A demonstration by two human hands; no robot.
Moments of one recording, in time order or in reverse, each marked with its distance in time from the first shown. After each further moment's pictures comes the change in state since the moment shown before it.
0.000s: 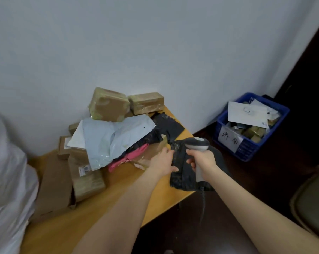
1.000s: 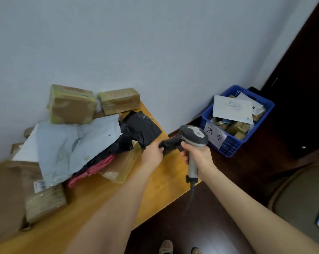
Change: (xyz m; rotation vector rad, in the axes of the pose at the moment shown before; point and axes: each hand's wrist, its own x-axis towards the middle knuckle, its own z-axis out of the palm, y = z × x) left_hand 0.116 0.066 0.005 -0.459 0.195 -0.236; right_hand 0.083 -0.041 -0.072 0.175 -0.022 -0.086
